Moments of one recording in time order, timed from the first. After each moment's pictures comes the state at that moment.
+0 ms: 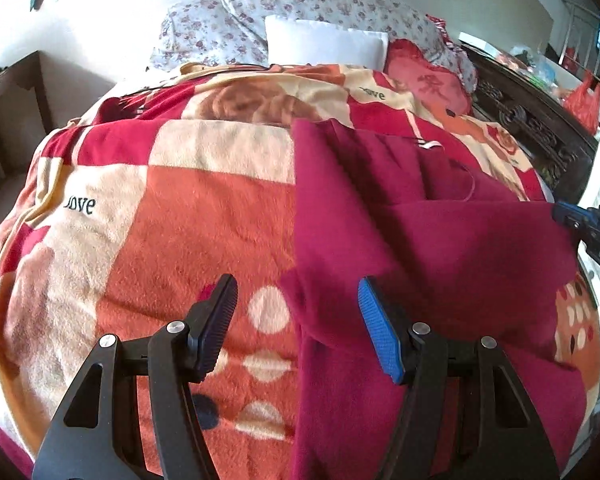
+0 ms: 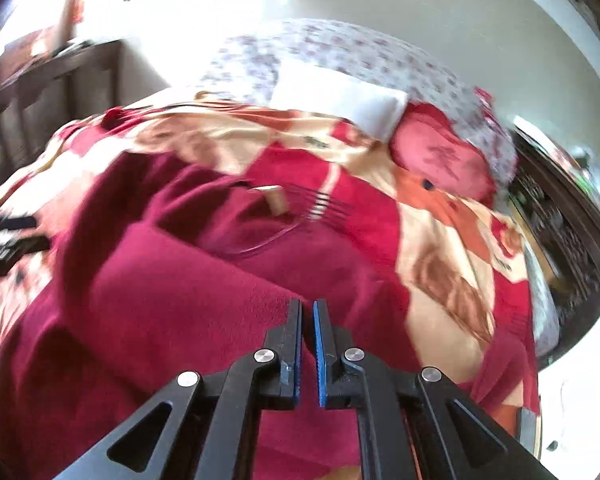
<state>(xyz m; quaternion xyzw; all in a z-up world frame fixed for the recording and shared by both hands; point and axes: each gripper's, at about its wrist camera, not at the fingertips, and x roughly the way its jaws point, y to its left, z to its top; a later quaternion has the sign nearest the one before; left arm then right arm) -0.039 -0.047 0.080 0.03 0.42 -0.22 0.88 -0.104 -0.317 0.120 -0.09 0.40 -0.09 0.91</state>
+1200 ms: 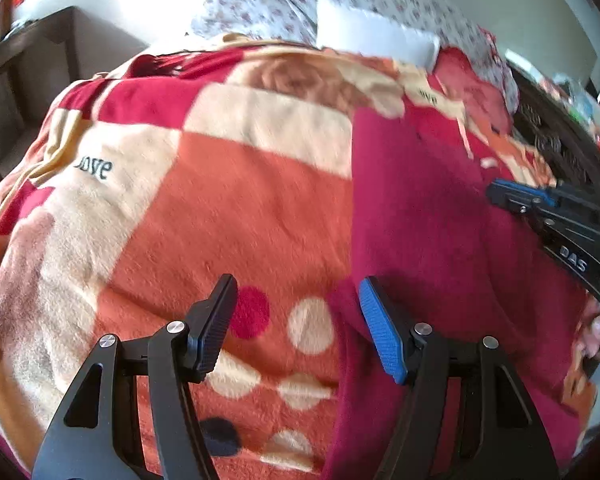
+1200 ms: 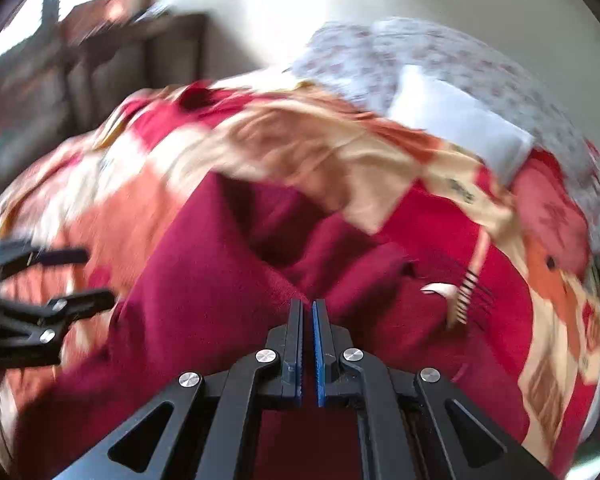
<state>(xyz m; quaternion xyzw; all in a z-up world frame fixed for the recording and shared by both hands) -0.009 -0.024 0.058 -0.03 0.46 -0.17 0.87 0.008 -0.224 0.098 -0.12 0.42 0.07 0.90</state>
